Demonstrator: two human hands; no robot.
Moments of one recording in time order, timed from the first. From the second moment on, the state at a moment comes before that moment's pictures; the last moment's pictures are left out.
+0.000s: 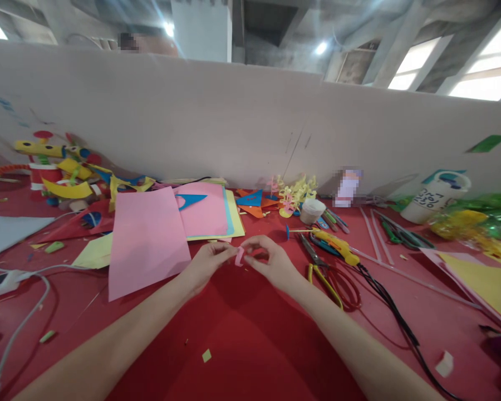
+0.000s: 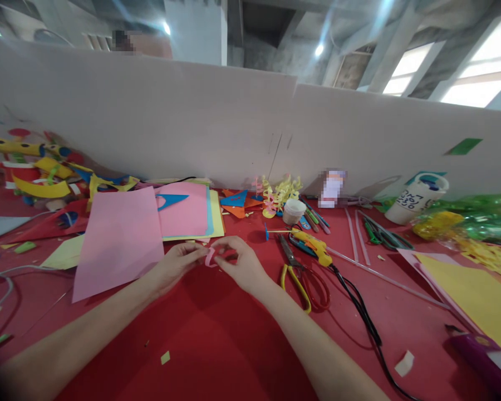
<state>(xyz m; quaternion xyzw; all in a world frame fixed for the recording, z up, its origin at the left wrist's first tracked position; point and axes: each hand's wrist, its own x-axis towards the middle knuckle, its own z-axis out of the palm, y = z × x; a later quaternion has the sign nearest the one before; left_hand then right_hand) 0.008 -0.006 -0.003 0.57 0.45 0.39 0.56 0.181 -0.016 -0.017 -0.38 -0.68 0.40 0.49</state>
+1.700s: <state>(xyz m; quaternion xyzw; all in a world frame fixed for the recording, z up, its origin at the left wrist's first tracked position) 0.009 -0.007 -0.004 0.73 0.43 0.33 0.41 0.177 -0.012 -0.028 -0.40 -0.59 0.52 0.46</state>
